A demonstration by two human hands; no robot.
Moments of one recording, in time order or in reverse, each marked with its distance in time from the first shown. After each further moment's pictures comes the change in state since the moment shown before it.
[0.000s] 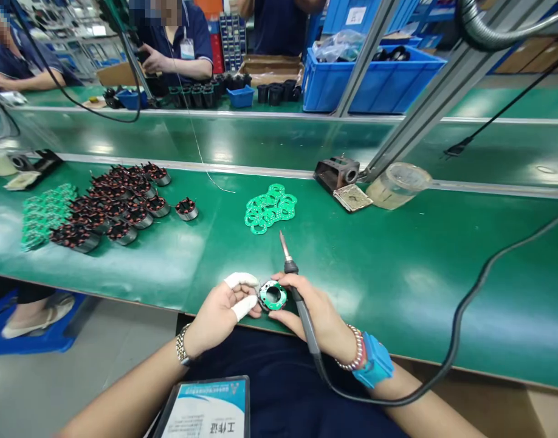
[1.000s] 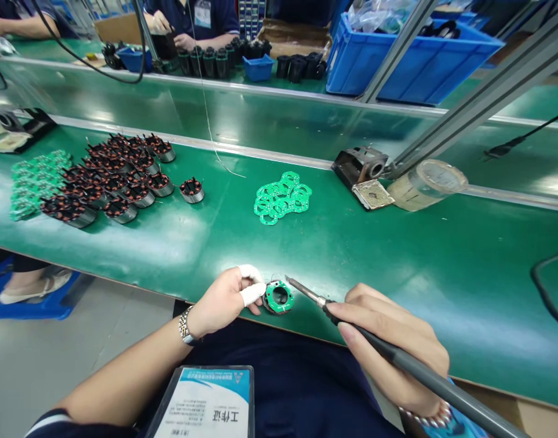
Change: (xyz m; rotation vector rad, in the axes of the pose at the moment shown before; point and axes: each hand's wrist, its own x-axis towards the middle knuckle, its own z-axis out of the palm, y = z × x) left_hand 0.013 0.003 -0.002 -0.137 -0.062 -0.198; right_hand 0.001 -0.038 -0.055 0.015 0.101 -0.151
